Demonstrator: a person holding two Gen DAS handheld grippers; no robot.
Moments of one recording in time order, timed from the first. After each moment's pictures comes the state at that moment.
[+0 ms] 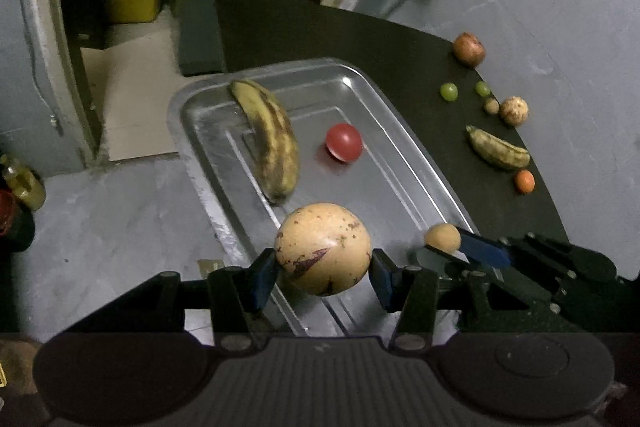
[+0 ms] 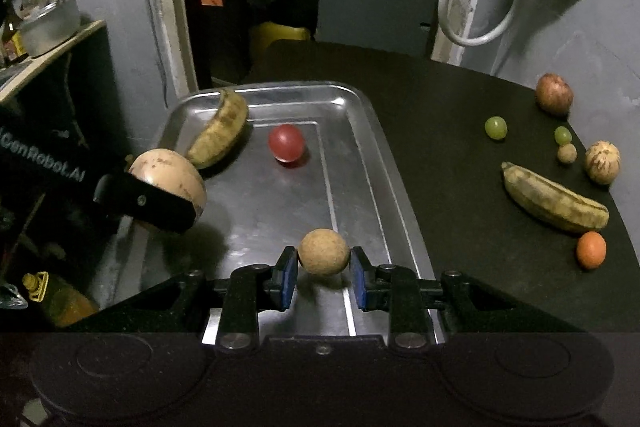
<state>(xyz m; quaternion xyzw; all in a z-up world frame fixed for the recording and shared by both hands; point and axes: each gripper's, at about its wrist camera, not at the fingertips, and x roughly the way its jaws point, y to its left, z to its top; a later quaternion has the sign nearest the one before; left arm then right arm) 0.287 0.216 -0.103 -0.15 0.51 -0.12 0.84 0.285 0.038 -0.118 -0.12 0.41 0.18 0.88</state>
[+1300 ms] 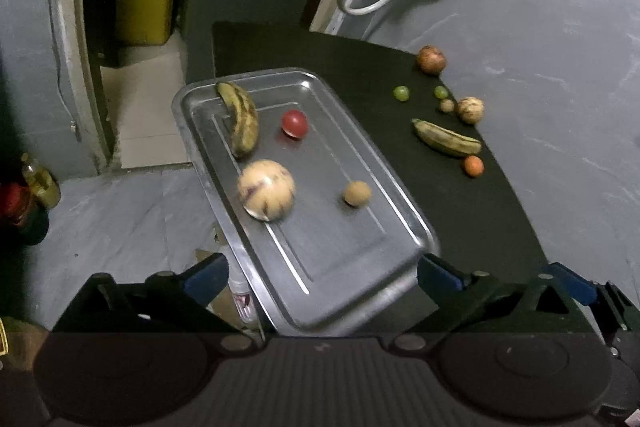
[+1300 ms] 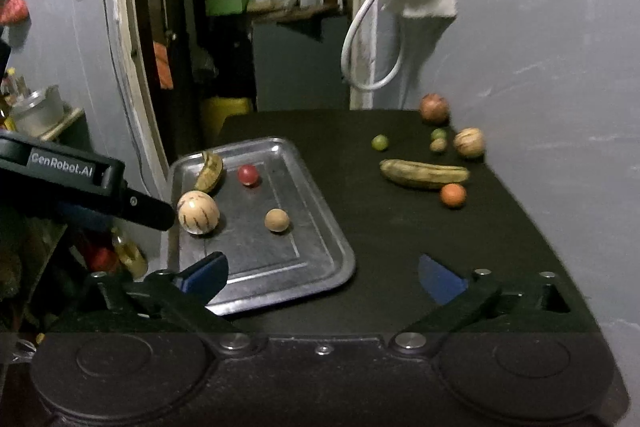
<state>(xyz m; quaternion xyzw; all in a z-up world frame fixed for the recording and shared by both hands) 0.183 0.174 -0.038 -0.15 0.47 -0.09 0.87 0.108 -0.059 -0.017 -0.03 0.32 0.10 0.94</state>
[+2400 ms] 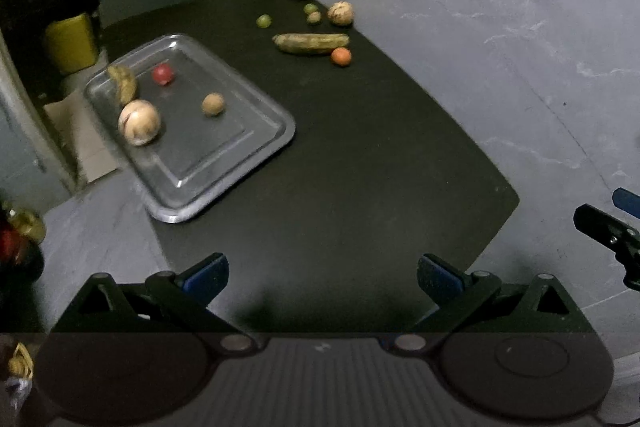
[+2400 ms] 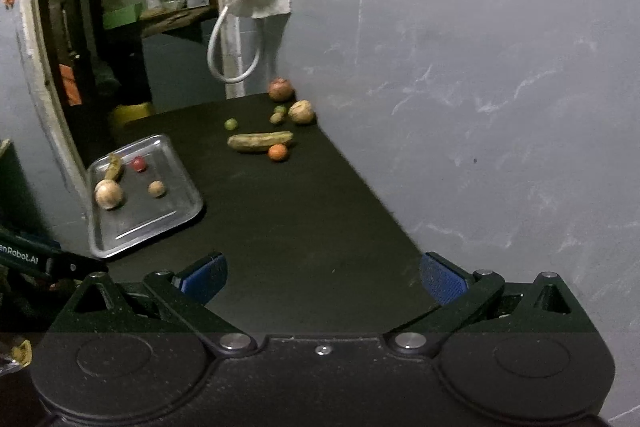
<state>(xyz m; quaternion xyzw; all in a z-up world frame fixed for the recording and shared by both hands) 0.080 0.057 0.001 -0.01 0.51 -0.20 0.84 -0.005 -0.182 0.055 -0.01 0.35 -0.07 0.93</state>
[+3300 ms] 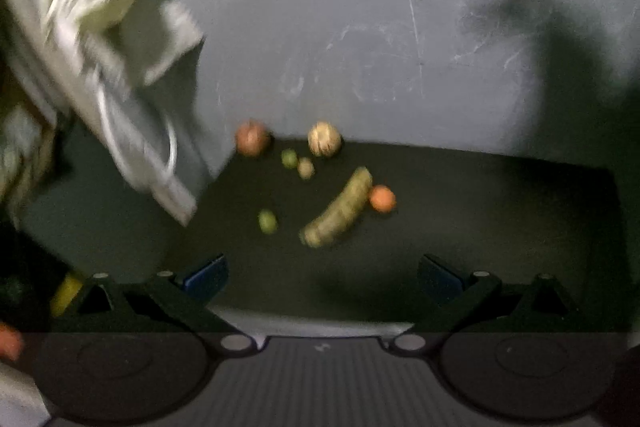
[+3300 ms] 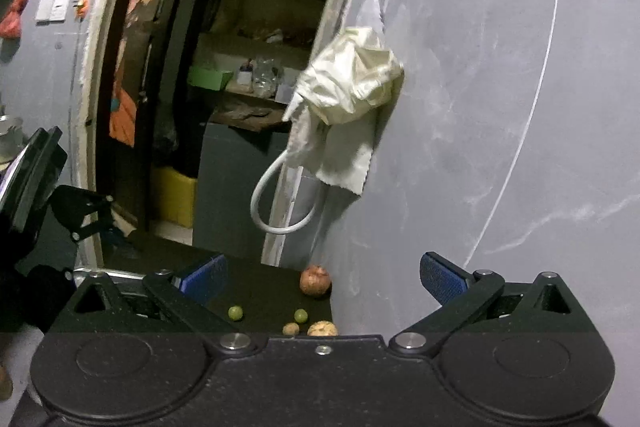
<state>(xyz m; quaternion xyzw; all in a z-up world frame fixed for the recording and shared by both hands) 0.289 -0.008 0.036 0.32 0.32 -0.33 0.83 0.268 -0.191 0.124 -0.13 0.19 0.09 0.97</state>
